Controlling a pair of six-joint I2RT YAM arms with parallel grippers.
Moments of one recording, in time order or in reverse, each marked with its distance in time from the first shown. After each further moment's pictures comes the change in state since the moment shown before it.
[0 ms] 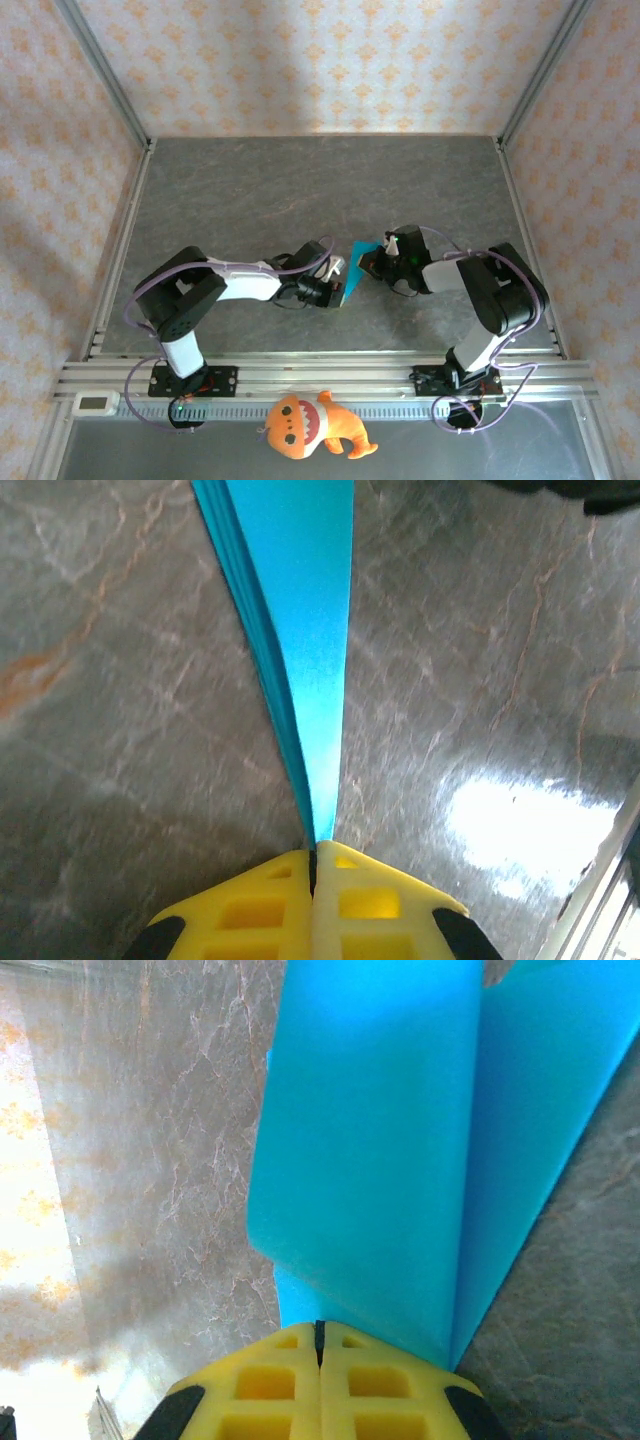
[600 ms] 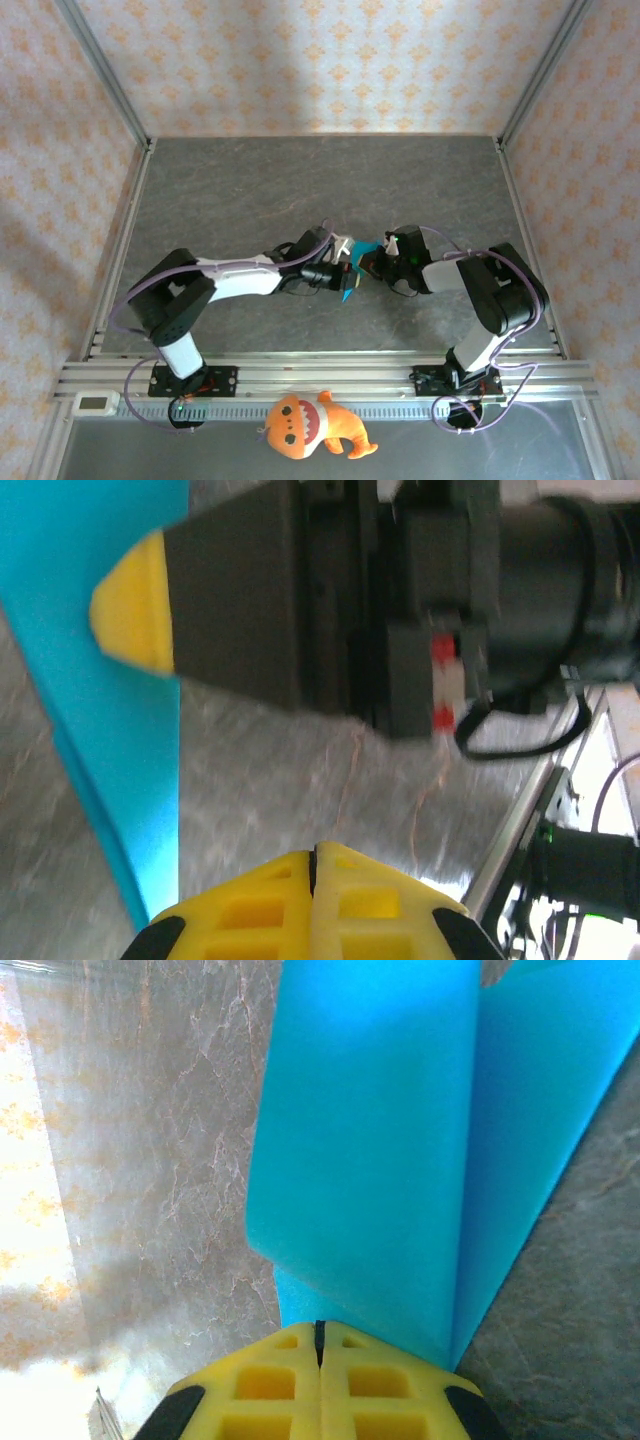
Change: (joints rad) left arm 0.003 -0.003 0.119 0.113 0.004 -0.127; right arm 0.000 0.000 0.000 0.000 0.000 0.001
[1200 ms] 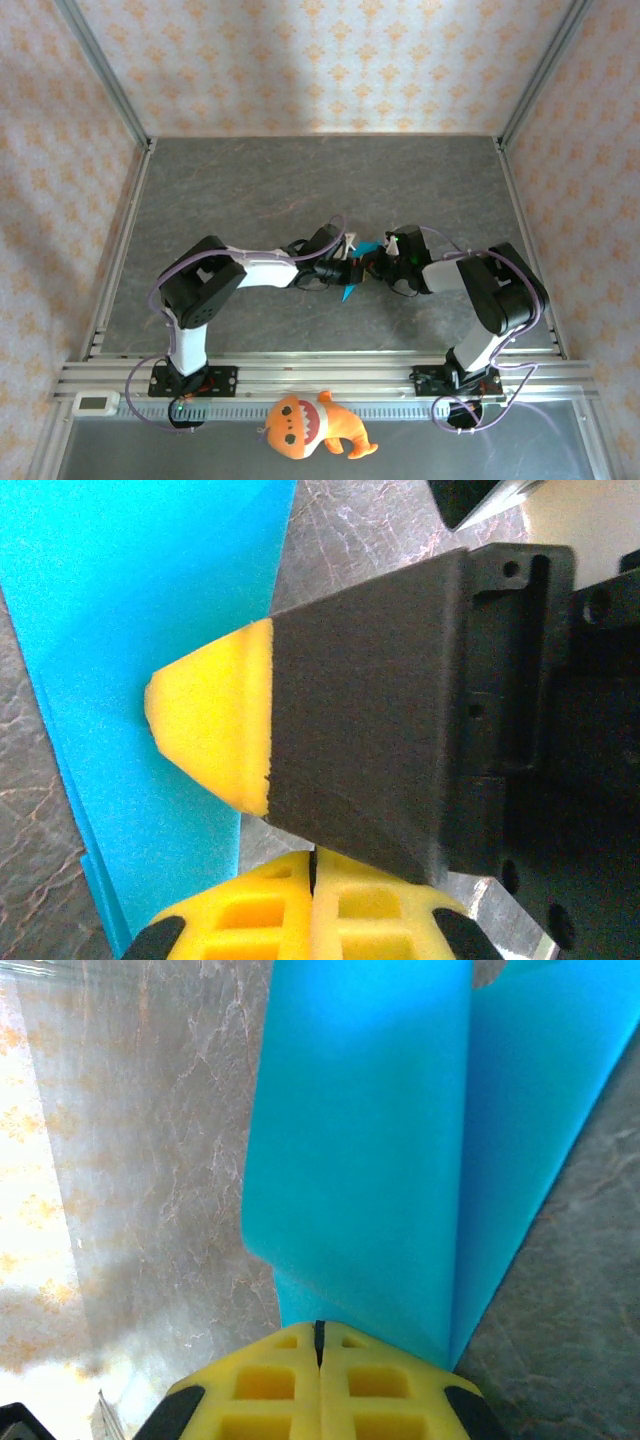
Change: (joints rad) left arm 0.006 0.166 0.087 0.038 -0.045 -0.041; right arm -0.001 0.000 -0.001 0.003 0.000 0.008
